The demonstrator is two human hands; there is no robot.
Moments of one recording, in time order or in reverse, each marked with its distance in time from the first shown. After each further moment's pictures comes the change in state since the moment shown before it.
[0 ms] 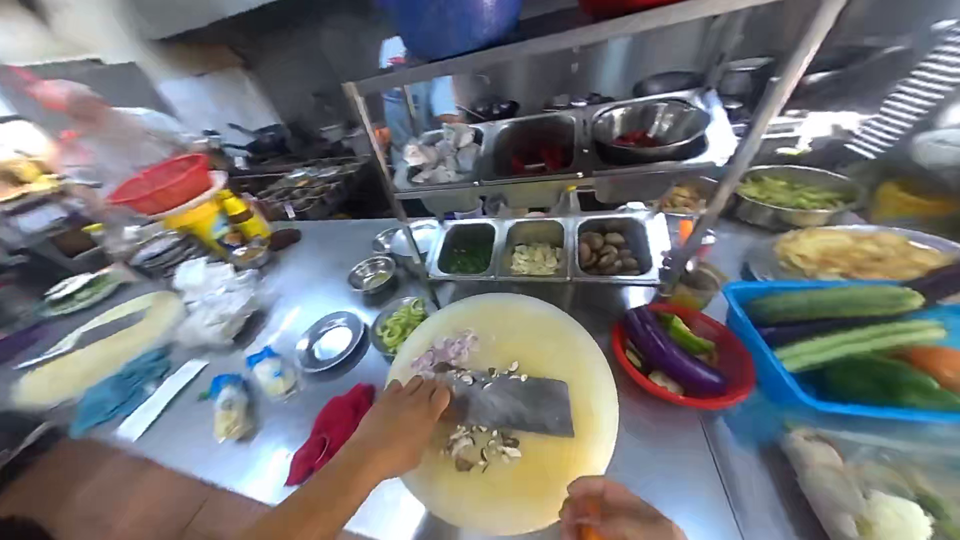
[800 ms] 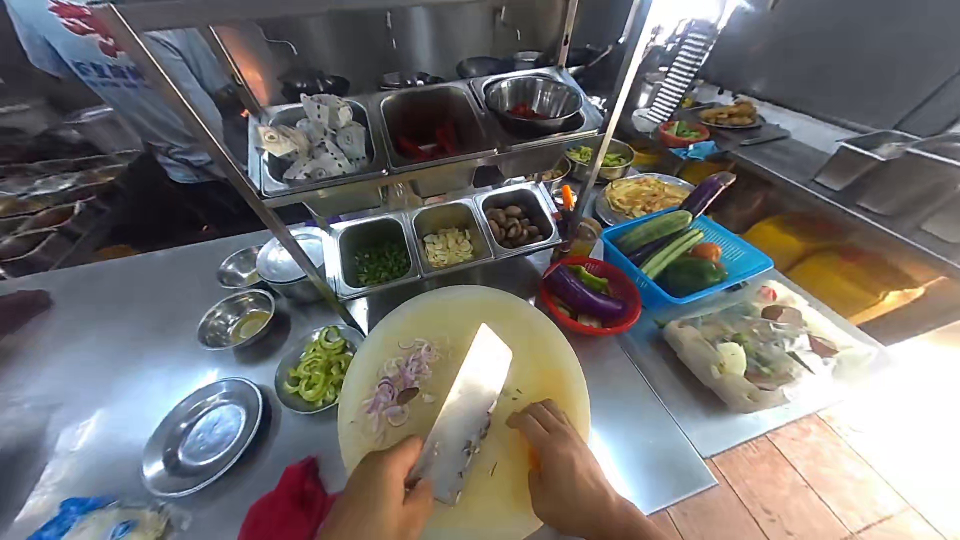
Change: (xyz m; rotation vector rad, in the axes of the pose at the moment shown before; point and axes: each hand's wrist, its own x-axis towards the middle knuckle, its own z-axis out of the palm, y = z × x) left_hand -0.014 -0.060 0.010 -0.751 -0.002 0.226; right_hand 0.086 0.048 0.068 -1.519 0.518 -0.707
